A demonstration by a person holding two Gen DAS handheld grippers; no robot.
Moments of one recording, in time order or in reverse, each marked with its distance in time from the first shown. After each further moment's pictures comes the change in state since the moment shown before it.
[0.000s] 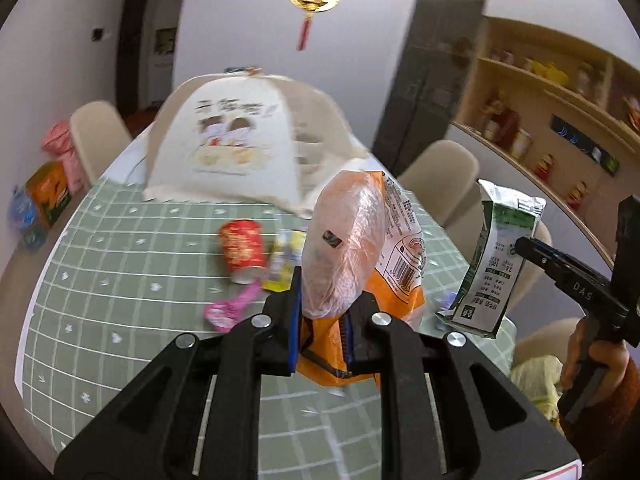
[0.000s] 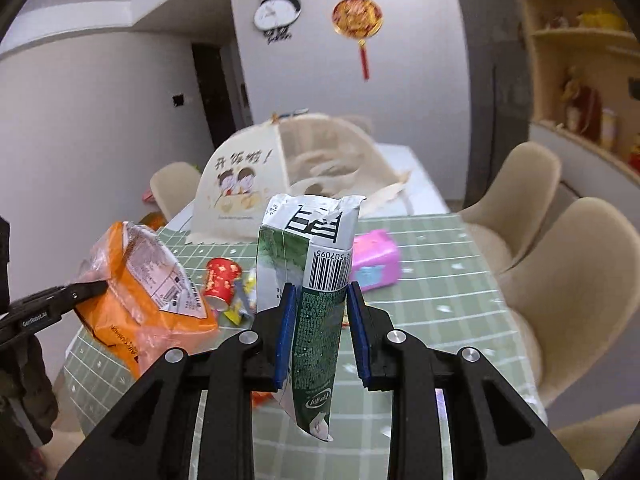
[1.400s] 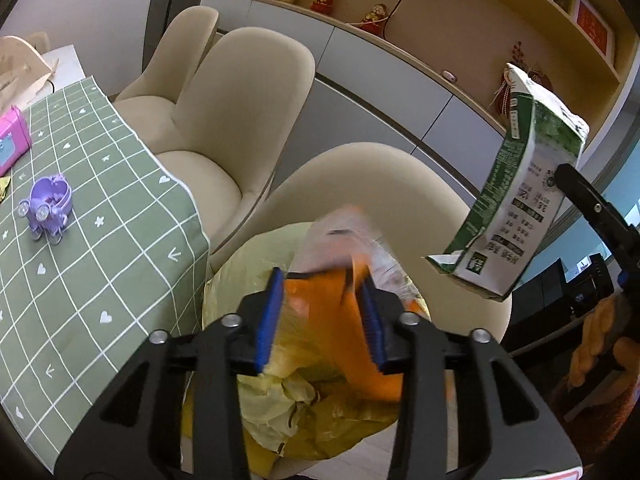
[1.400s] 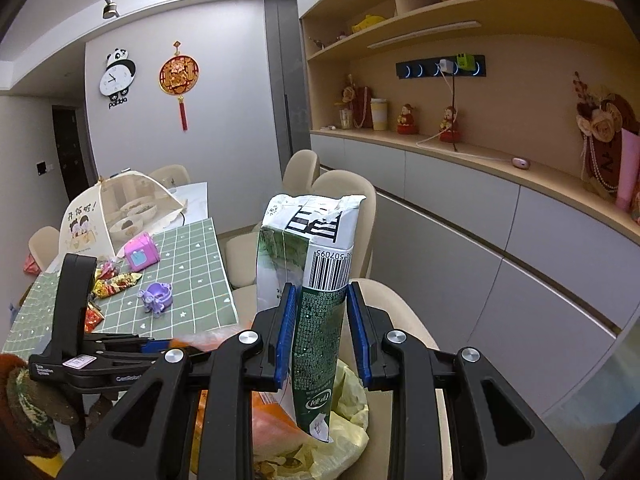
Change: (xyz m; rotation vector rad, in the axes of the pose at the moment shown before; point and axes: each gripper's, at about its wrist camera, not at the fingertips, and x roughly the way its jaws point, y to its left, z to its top) left arm 0.079 -0.393 -0.165 0.348 0.408 -0.602; right arm -0.281 -0.208 -0.159 0.218 -0.133 -0.523
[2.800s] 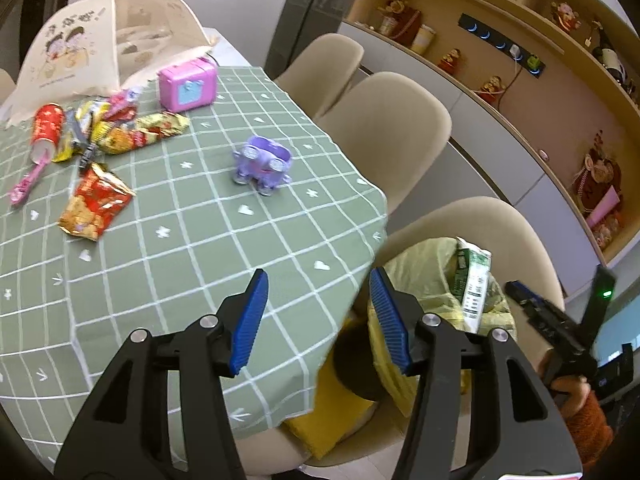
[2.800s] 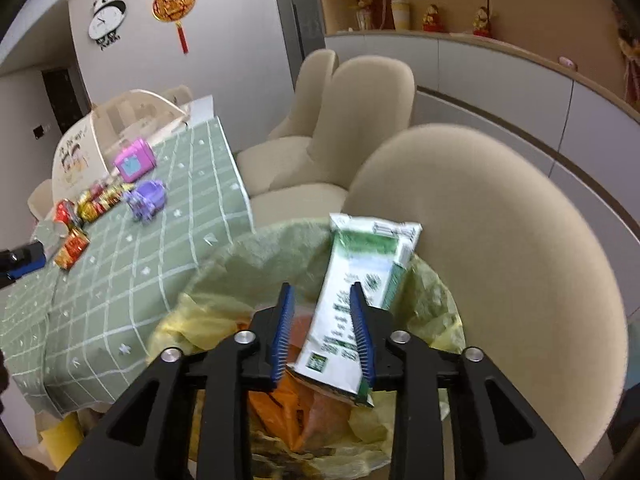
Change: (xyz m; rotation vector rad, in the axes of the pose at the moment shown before) left arm -0.132 0.135 -0.069 -0.269 -0.152 0.286; right arm 0.092 0.040 -0.089 0.026 0.279 0.068
